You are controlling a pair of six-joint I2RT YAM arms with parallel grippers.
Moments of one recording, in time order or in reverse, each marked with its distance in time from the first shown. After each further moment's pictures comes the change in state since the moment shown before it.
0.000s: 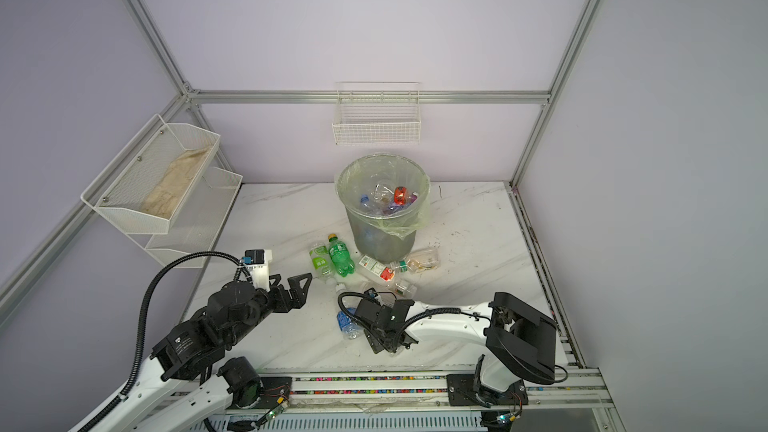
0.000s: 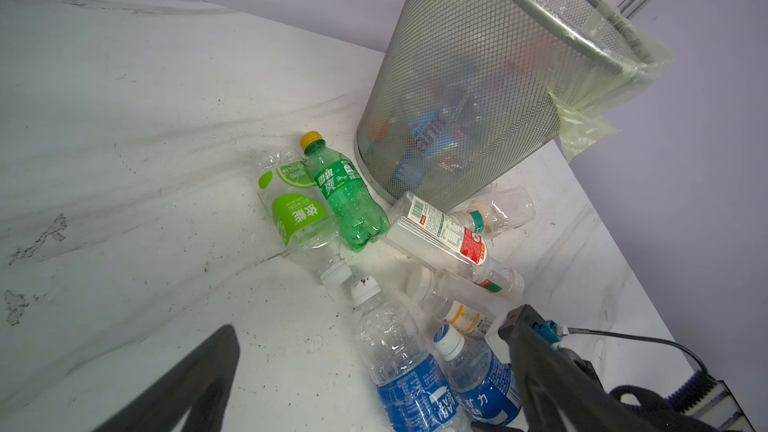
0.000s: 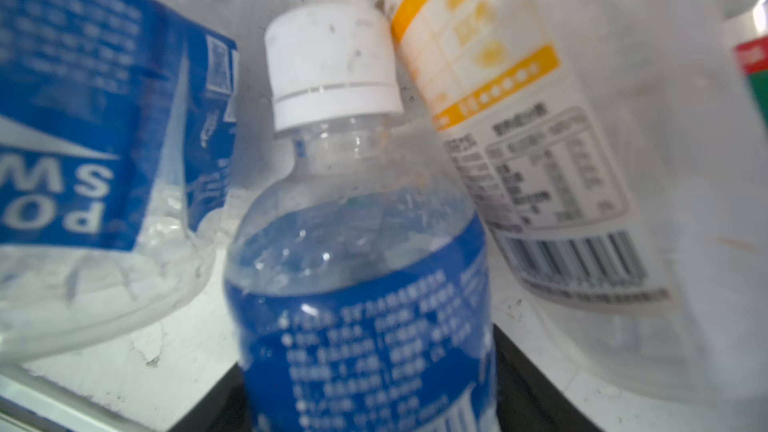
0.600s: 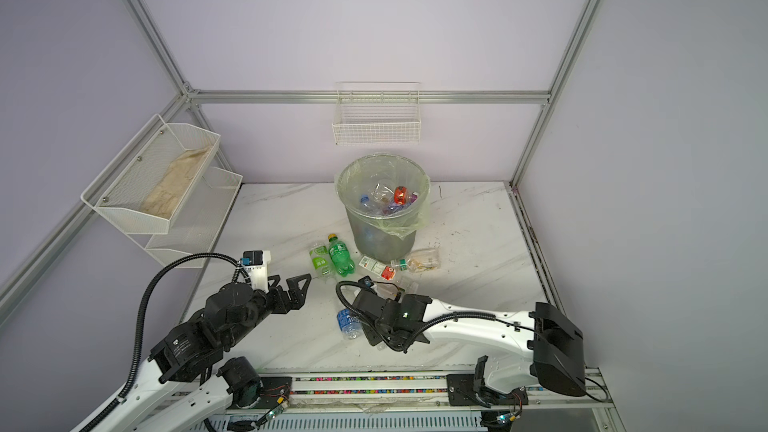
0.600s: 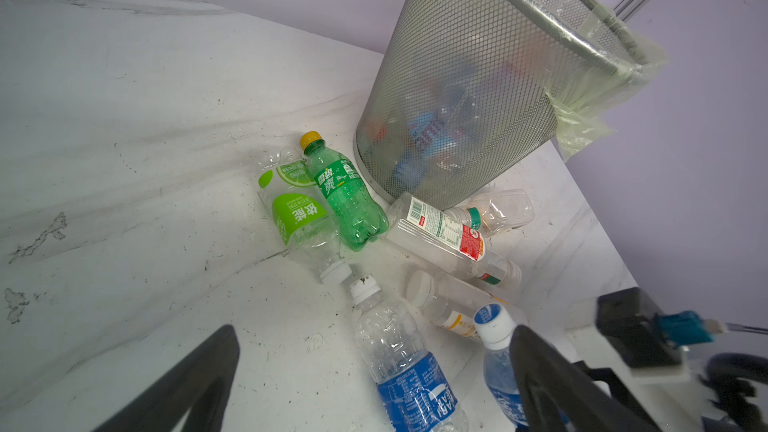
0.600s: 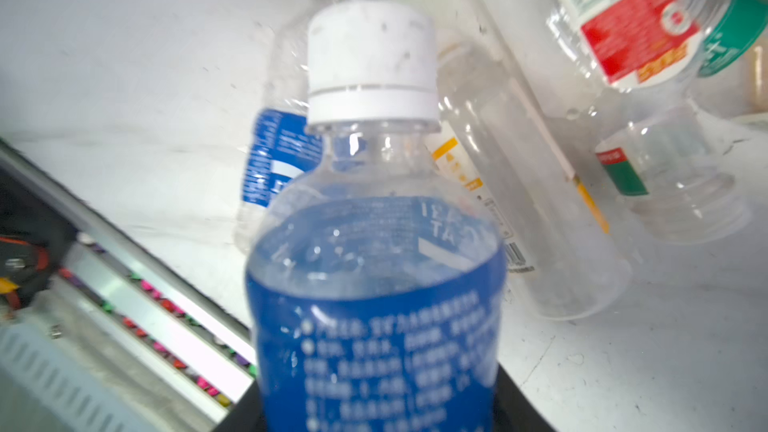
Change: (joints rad) left arm 0.000 -0.018 -0.004 -0.007 0.002 -0.002; right arm 0.037 -0.219 0.123 -0.089 0.016 -0.008
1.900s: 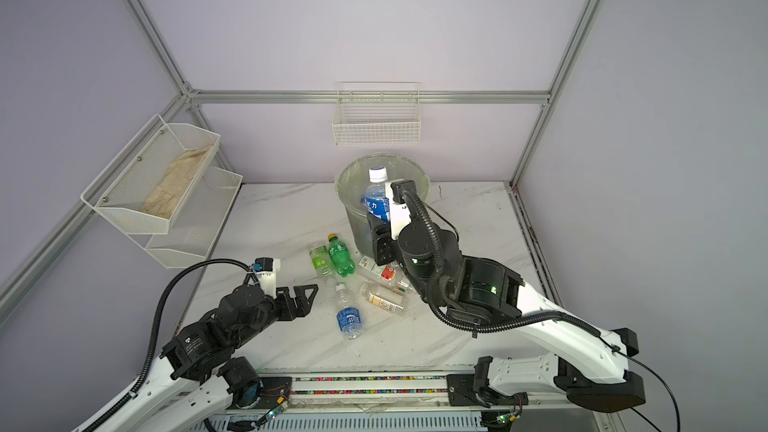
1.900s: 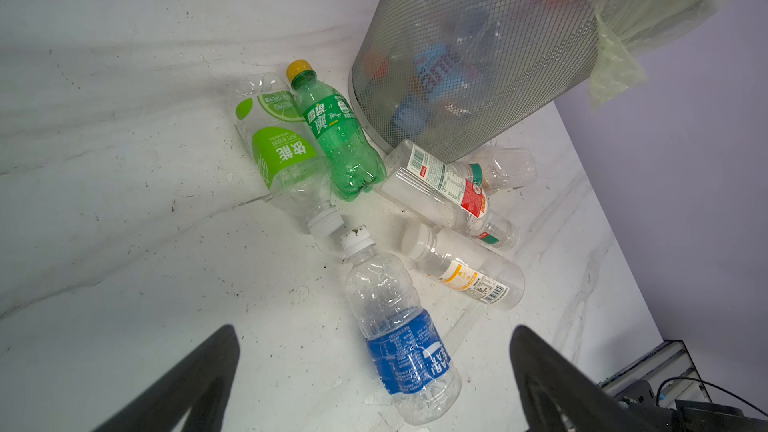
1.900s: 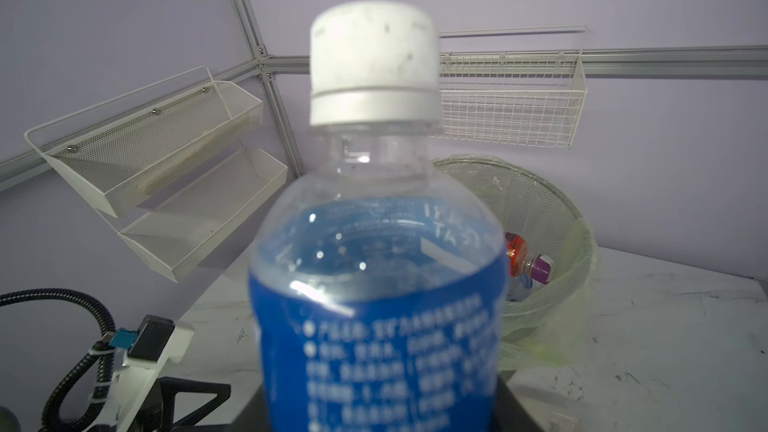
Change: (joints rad) left arm 0.000 0.011 -0.077 -0.014 0.101 -0.103; right arm -0.070 -0.119 0.631 0.073 0.467 -0.358
